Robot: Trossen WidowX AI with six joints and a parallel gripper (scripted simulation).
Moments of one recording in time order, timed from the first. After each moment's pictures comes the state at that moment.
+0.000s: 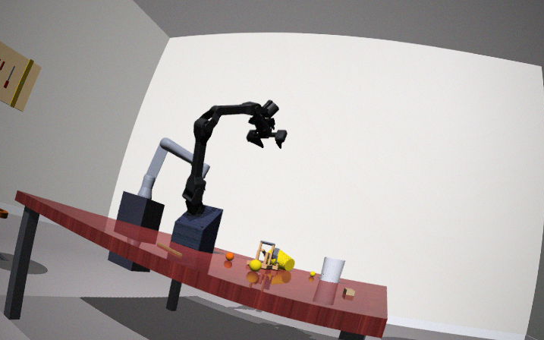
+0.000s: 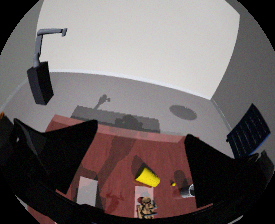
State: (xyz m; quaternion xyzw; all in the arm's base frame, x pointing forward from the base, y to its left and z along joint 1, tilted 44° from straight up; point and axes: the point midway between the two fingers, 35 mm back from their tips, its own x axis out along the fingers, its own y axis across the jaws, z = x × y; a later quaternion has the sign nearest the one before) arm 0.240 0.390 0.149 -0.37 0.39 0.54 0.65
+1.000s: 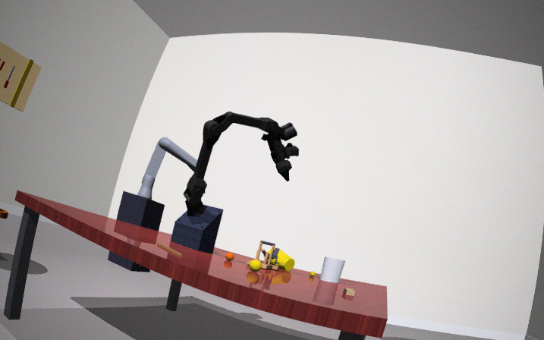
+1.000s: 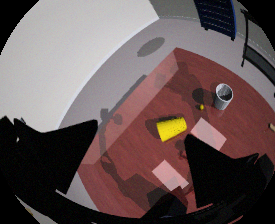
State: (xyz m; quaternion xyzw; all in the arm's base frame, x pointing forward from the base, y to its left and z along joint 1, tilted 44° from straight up) arm 0.329 0.275 0.073 -0.15 0.61 0.14 0.77
